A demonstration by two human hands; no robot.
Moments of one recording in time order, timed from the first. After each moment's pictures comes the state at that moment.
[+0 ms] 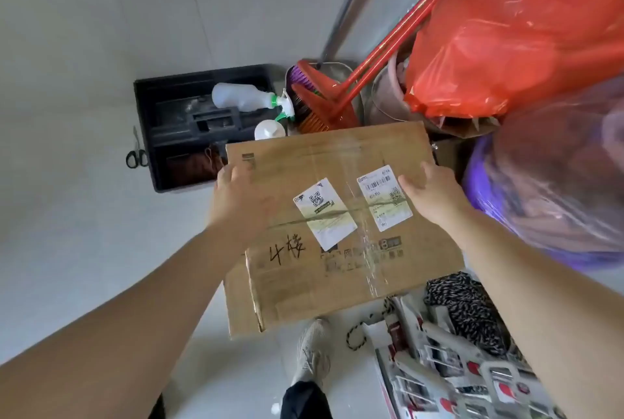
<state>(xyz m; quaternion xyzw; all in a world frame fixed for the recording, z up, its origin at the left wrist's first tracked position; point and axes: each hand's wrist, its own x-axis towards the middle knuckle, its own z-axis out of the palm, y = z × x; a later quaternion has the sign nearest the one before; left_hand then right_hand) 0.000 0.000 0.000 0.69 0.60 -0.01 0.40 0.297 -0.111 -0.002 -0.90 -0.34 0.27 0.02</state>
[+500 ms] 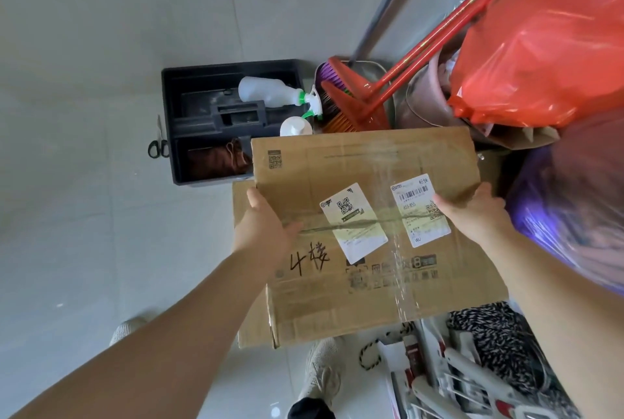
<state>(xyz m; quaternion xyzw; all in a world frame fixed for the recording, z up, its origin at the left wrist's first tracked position) -0.003 -0.025 -0.040 0.57 0.68 -0.04 0.46 0.314 -0.115 -0.045 -0.94 -0.22 0.26 -0.04</state>
